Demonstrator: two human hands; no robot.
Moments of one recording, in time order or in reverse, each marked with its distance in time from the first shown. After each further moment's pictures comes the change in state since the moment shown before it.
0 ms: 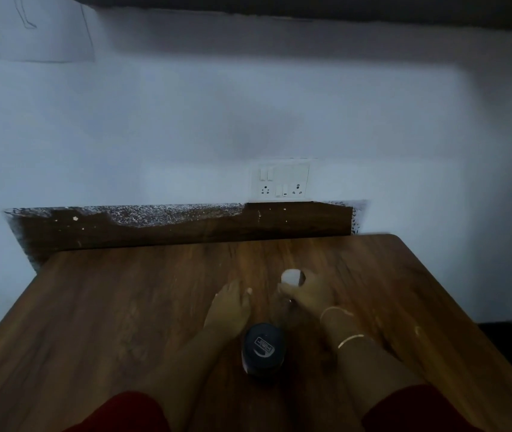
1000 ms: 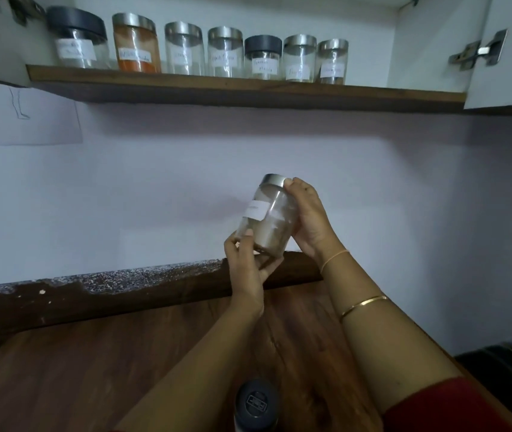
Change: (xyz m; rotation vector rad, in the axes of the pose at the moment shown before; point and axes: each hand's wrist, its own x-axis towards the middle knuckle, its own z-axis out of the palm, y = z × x) left_hand 0.006 0.179 -0.092 -1.505 0.124 0.163; right_hand -0.048 -0.190 -0.140 1.082 0.033 -0.515
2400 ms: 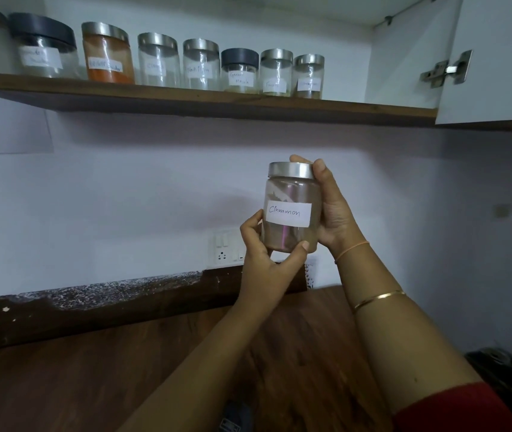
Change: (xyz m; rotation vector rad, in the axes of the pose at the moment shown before) left_hand -0.014 -0.002 0.062 0.510 -0.333 0.397; right_hand -0.002 -0.069 -0.038 0.064 -0.228 -0.044
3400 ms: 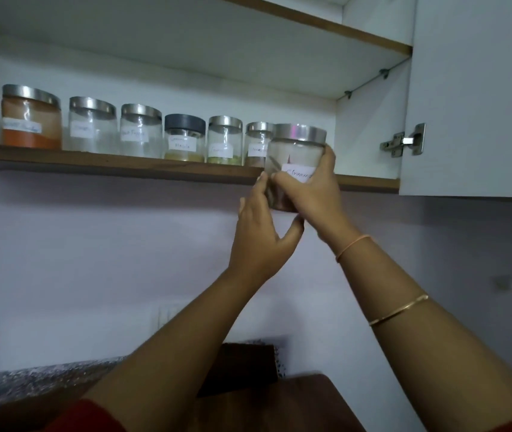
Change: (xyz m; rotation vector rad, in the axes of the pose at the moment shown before) left_hand 0.176 0.004 0.127 0.515 0.068 0.412; right_hand 0.099 -0.115 -0.091 -0.851 0.355 -0.527
